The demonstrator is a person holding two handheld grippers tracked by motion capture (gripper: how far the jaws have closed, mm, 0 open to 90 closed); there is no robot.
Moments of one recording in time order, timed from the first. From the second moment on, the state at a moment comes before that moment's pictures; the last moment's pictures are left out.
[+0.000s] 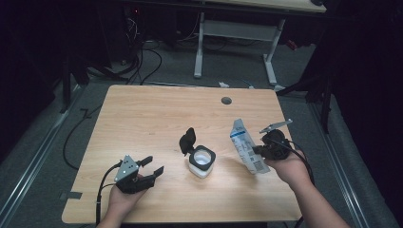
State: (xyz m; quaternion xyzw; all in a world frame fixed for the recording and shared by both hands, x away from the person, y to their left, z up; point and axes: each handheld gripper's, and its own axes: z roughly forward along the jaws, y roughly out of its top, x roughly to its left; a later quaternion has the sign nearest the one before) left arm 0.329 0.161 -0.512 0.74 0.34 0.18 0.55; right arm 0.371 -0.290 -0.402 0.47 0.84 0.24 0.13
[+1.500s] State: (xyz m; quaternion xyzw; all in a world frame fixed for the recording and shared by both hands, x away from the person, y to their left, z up) left arm 0.327 0.209 -0.515 0.73 0.36 0.21 0.54; right arm 0.324 -0.312 -0.468 0.46 0.70 0.48 0.24
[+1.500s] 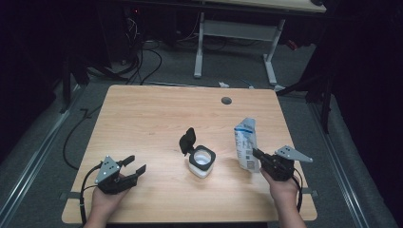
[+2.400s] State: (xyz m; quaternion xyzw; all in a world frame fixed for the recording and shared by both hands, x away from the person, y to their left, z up) left arm 0.325 0.213 -0.514 0.73 0.36 0.21 0.54; right arm 0.349 -0.319 -0.498 0.46 0.64 0.53 0.31
